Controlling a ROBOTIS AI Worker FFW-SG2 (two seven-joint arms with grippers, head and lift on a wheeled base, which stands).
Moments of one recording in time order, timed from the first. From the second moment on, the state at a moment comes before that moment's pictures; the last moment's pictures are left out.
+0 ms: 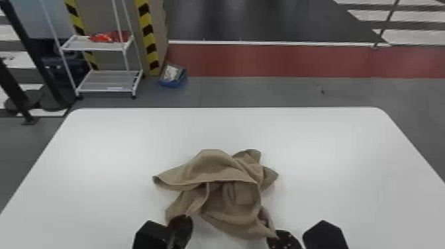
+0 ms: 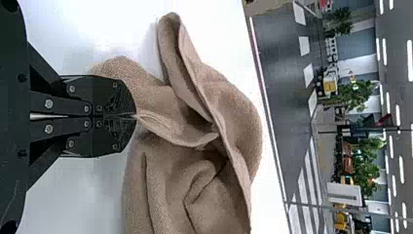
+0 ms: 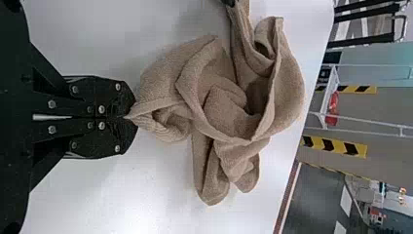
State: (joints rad) left arm 0.66 0.06 -0.26 -2.27 -0.25 0.54 -0.07; right arm 0.67 0.00 0.19 -2.36 0.50 0.67 0.51
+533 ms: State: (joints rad) left arm 0.52 0.04 -0.06 -2.52 -0.33 0.88 -0.32; right arm 0.28 0.00 0.08 -2.50 0.79 1.20 0.86
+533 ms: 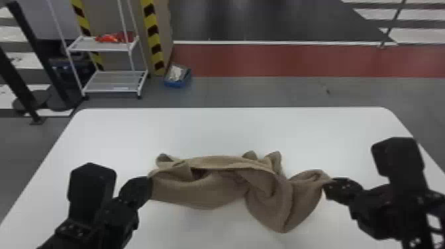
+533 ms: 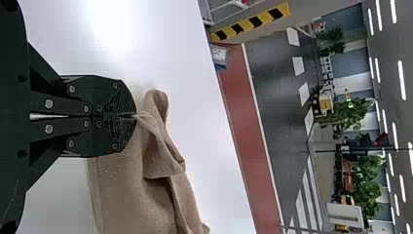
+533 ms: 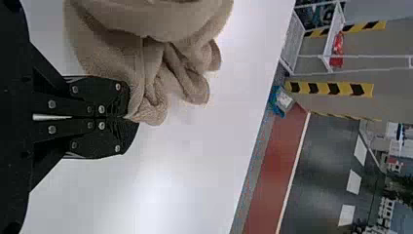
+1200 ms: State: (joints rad) left arm 0.03 0.04 -0.04 -2.39 -0.46 1.20 -0.49; right arm -0.13 -0.06 -0.10 -2.36 0.84 1.40 0.89
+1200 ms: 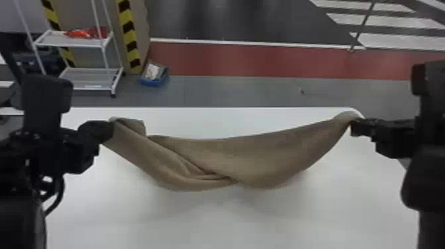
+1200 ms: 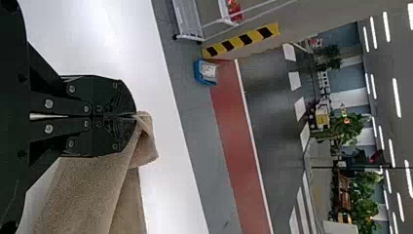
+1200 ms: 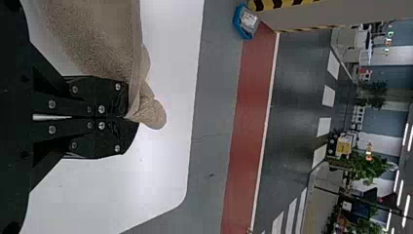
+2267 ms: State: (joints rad) left arm -0.57 0.13 0.06 -1.71 -0.50 0.99 -0.67; right arm -0.58 -0.20 -0.17 -1.90 0.72 1.40 0.78
